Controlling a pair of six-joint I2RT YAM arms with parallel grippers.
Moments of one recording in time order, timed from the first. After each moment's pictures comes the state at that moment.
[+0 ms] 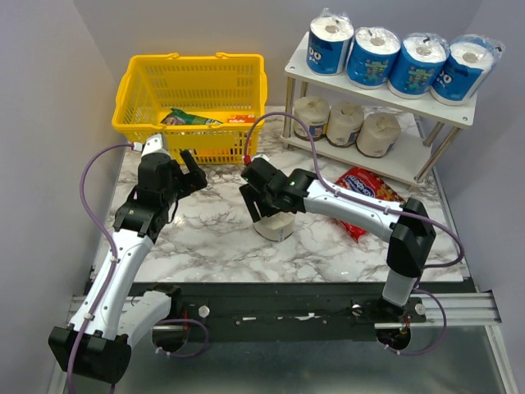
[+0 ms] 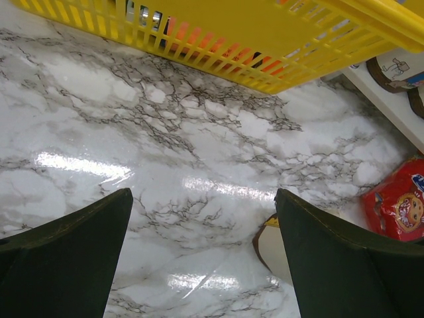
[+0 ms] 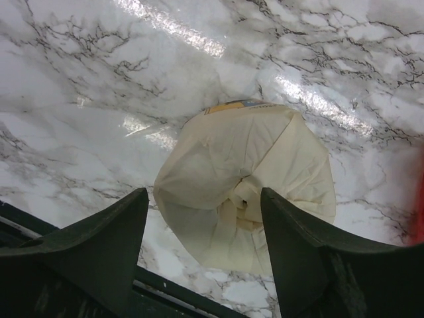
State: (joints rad) left arm -0.22 0.92 0.94 -0.52 -0.14 -0.53; right arm 1.00 1.80 1.55 -0.75 0.26 0.41
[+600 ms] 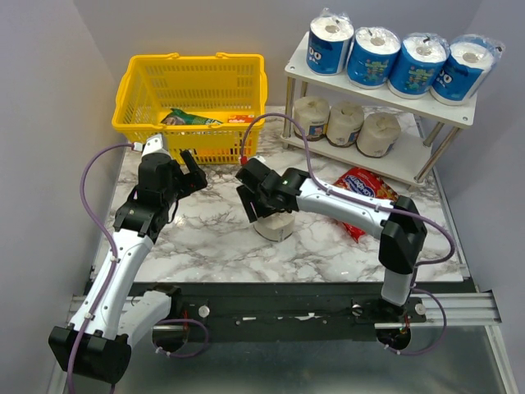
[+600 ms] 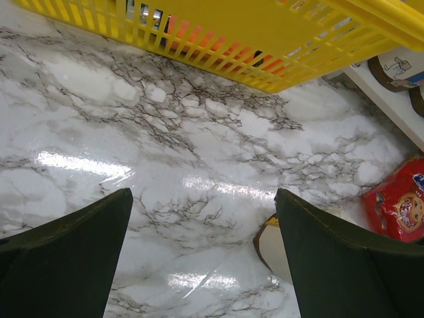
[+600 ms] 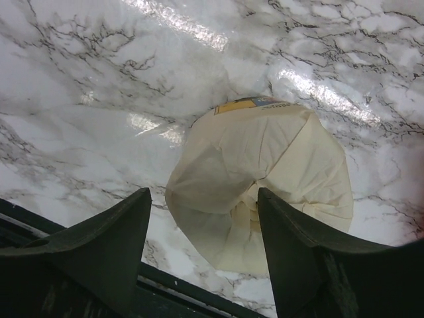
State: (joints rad) left arm -0.22 0.92 0.94 -0.52 -0.14 -0.53; right arm 1.01 1.83 1.59 -0.79 0.25 0.46
